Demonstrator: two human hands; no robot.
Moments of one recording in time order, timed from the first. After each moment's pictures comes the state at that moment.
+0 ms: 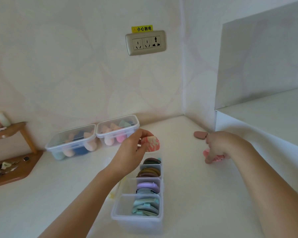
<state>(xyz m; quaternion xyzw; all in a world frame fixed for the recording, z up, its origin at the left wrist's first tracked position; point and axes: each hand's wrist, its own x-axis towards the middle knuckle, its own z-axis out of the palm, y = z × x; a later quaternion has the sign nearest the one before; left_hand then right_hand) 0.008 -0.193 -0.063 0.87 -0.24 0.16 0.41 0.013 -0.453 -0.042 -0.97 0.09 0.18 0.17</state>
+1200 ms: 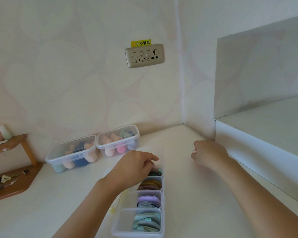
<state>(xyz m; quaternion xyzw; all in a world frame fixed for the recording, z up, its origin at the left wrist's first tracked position) 0.004 -0.192 -0.055 0.95 -0.24 0.08 0.18 0.029 -0.427 -0.067 -0.99 0.06 -0.04 0.08</state>
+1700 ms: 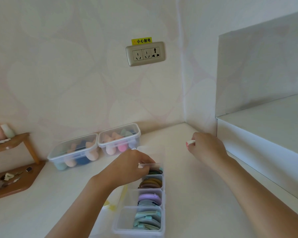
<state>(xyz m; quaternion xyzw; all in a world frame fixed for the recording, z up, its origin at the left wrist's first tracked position) -0.001 -0.182 -0.046 0.95 -0.24 0.03 0.19 0.032 -0.418 -0.067 -0.97 0.07 -0.15 0.17</state>
